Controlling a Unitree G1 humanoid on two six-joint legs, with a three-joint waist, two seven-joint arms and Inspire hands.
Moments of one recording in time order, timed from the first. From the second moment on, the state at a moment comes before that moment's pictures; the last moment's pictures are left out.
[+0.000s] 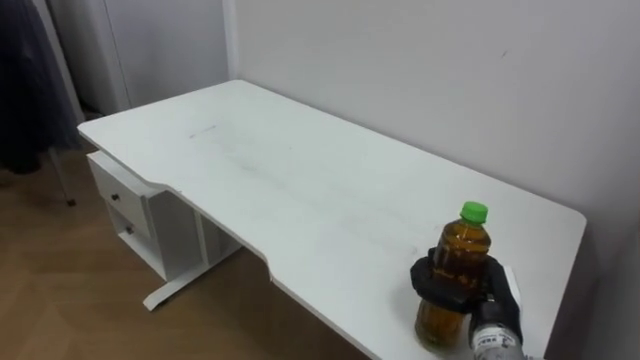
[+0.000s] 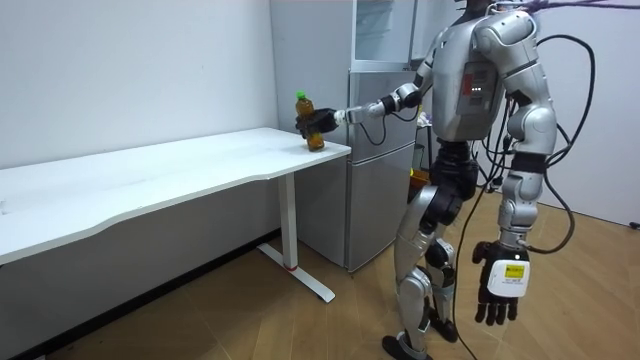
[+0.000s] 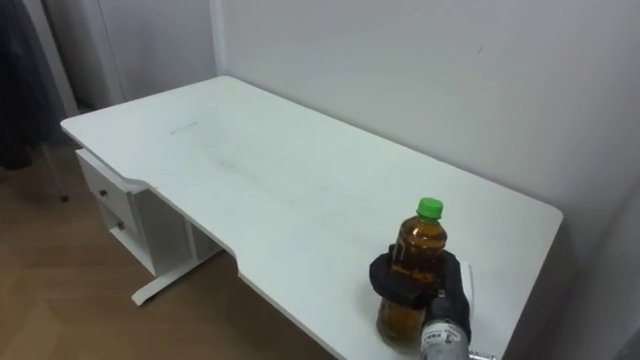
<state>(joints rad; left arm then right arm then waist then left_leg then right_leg) 0.41 0.30 0.02 0.99 -0.09 0.06 -0.05 -0.48 -0.33 0.41 0.61 0.54 -0.13 -0.47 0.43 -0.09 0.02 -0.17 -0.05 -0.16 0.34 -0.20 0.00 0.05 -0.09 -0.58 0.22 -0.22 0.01</state>
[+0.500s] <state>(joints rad) 0.37 0.29 0.09 1.00 -0.07 0.06 -0.06 -0.46 -0.42 0.40 0.19 0.54 -0.05 -0.33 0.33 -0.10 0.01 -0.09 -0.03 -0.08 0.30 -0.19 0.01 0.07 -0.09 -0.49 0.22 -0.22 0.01</state>
